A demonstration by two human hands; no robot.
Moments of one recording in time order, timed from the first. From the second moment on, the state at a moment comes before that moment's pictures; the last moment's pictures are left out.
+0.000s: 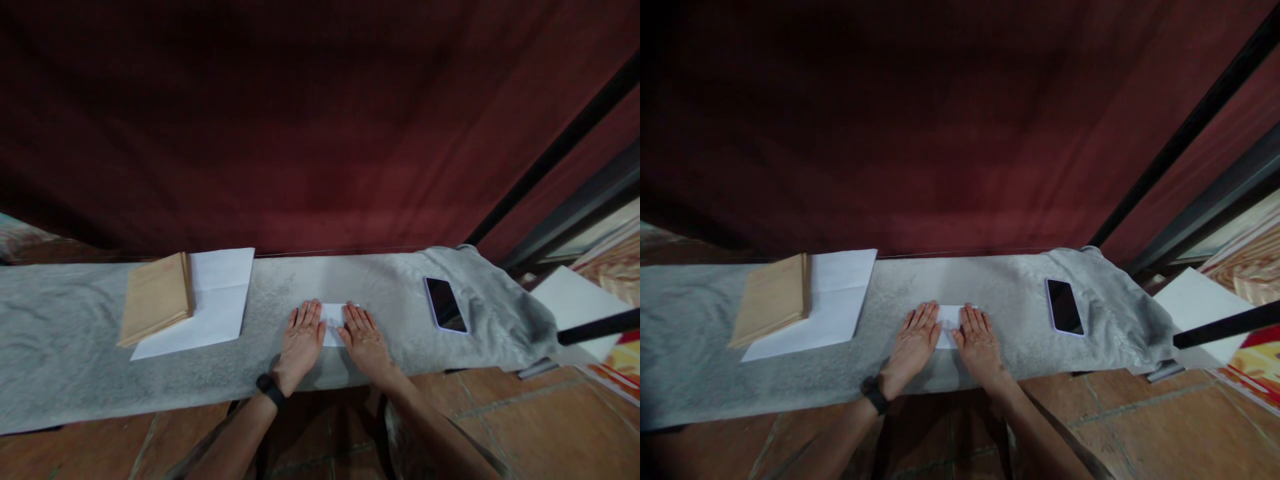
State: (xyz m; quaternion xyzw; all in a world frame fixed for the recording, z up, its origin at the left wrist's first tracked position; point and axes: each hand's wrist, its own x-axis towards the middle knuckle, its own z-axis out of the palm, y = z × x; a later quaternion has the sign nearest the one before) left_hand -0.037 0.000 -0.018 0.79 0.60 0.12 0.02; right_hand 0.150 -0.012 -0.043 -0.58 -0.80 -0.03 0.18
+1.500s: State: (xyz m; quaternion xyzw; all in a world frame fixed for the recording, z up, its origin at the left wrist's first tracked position) left_hand -0.068 0.042 -0.003 0.52 0.59 0.46 0.41; right_hand 0.166 0.002 -0.019 -0.61 -0.62 0.36 0.34
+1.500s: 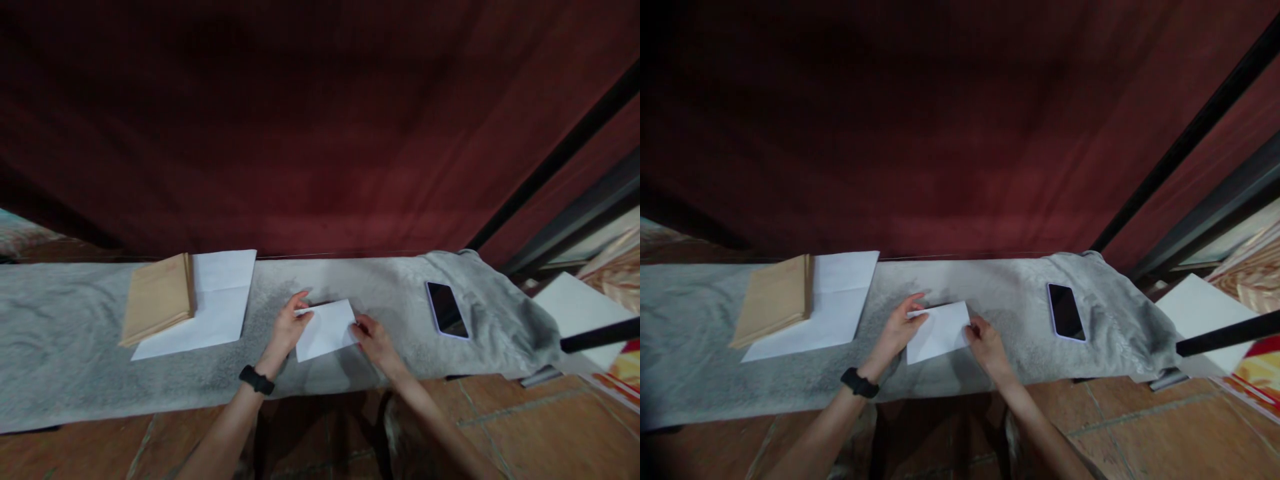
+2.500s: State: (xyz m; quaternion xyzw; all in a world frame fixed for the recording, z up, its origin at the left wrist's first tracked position) left_hand -0.032 -0.009 -0.038 0.85 0.52 0.10 -0.01; right_hand 0.135 -0.023 -0.049 -0.53 -0.83 -0.05 0.17
